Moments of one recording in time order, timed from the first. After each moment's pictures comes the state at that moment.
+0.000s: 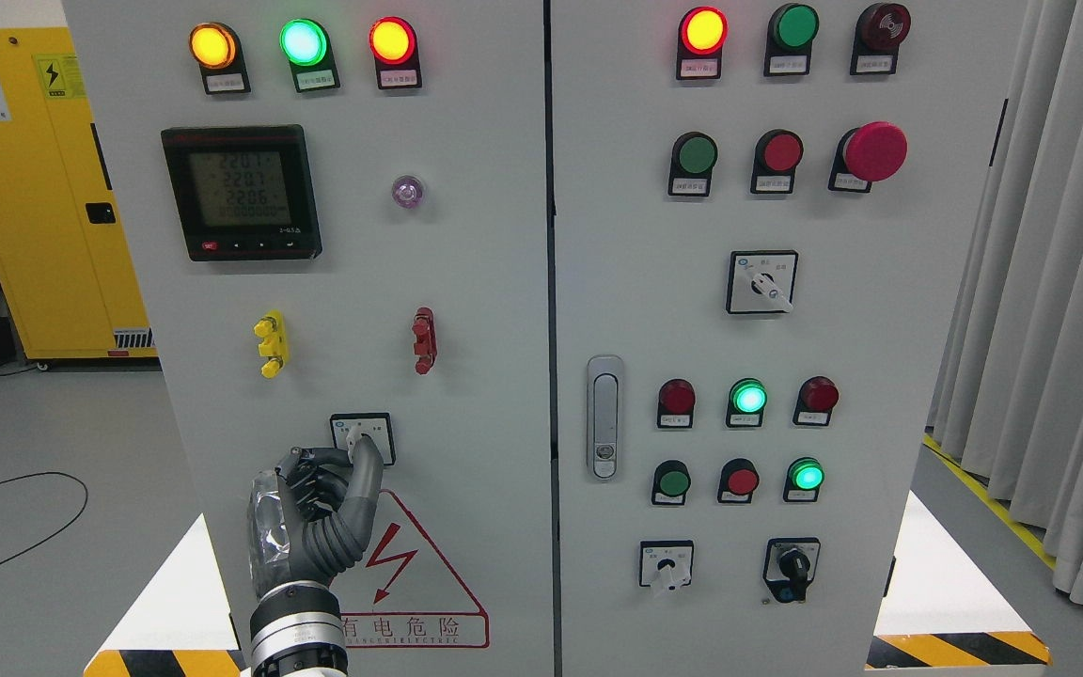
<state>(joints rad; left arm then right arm) -0.42 -0.15 -0.09 -1.88 -0.24 0.55 0.40 0.05 0.13 -0.10 -0.15 0.10 0.05 0.00</state>
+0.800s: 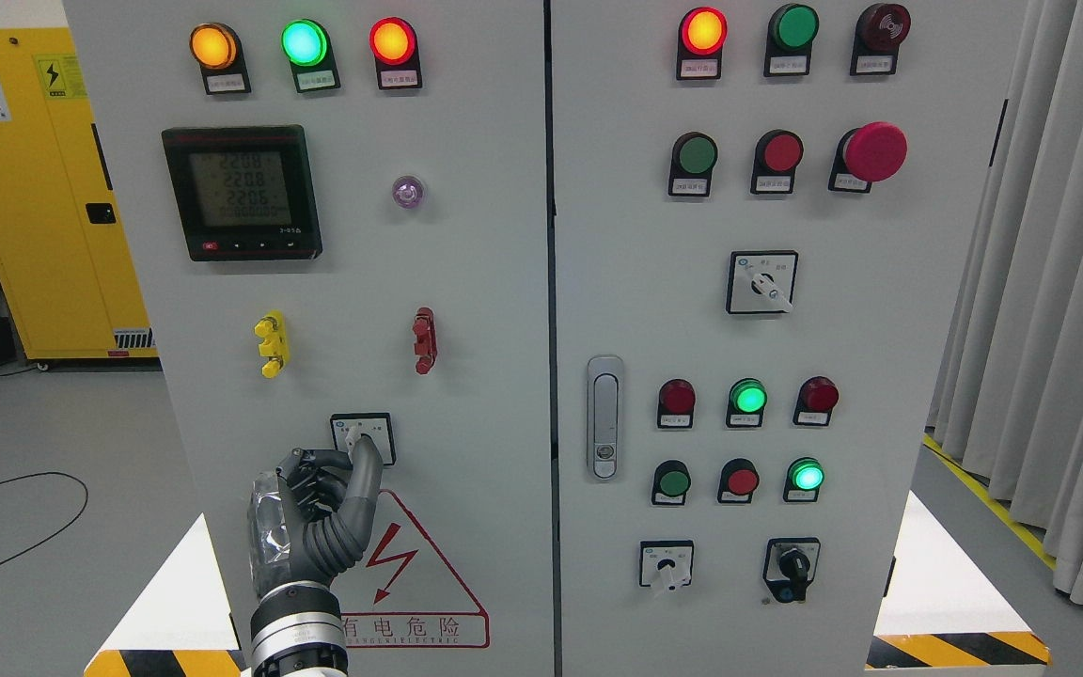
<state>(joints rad) -0.42 -0.15 -0.09 -1.88 -0.23 0.54 0.40 0.05 0.13 -0.10 -0.15 0.10 0.05 0.00</state>
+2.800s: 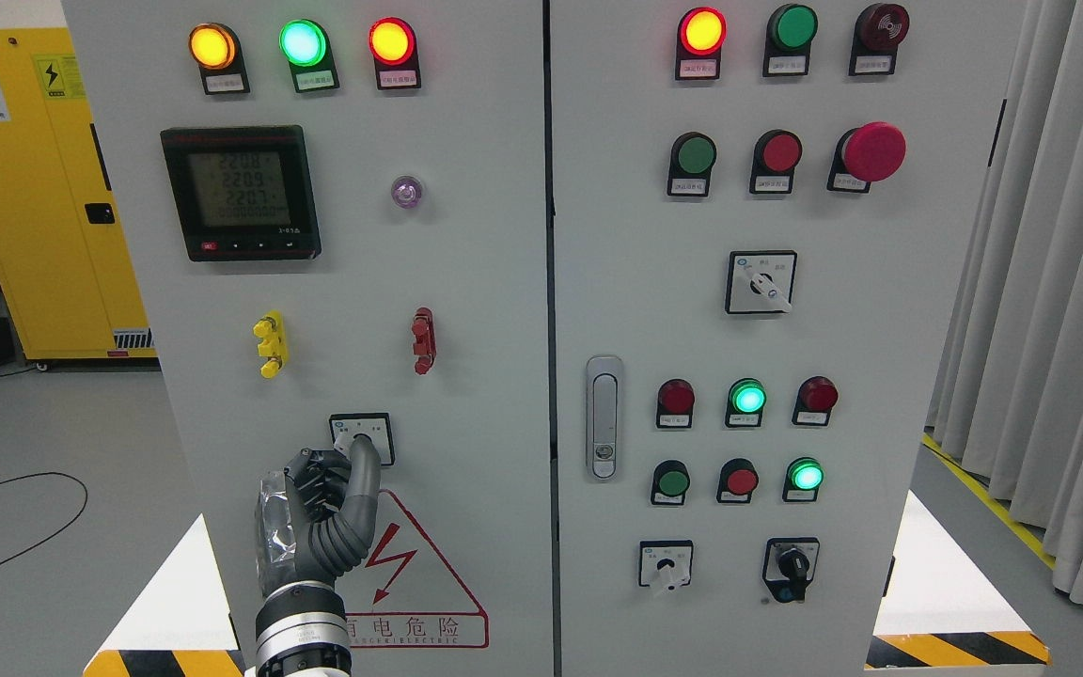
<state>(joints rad) -0.42 -0.15 -0.09 -1.87 -0.23 0.55 0.38 0.05 0.13 -0.10 -0.15 0.10 0.05 0.00</state>
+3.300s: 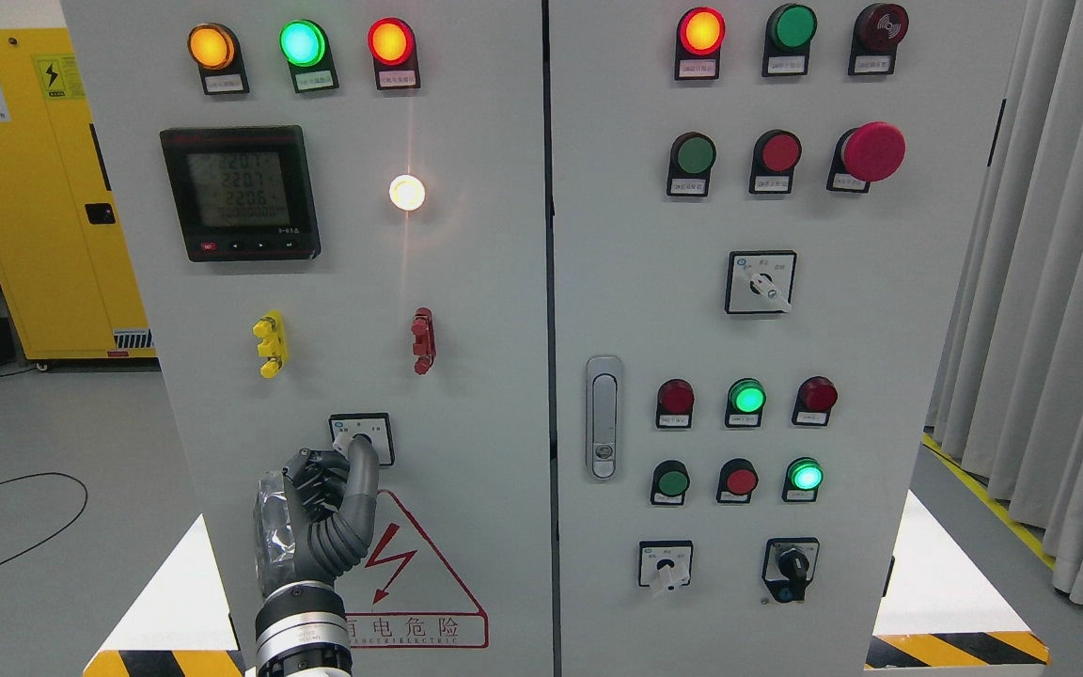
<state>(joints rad) -0.42 -0.15 -0.09 -1.87 -0.23 0.54 0.39 0.05 0.13 -0.10 -0.15 0.10 0.05 0.00</state>
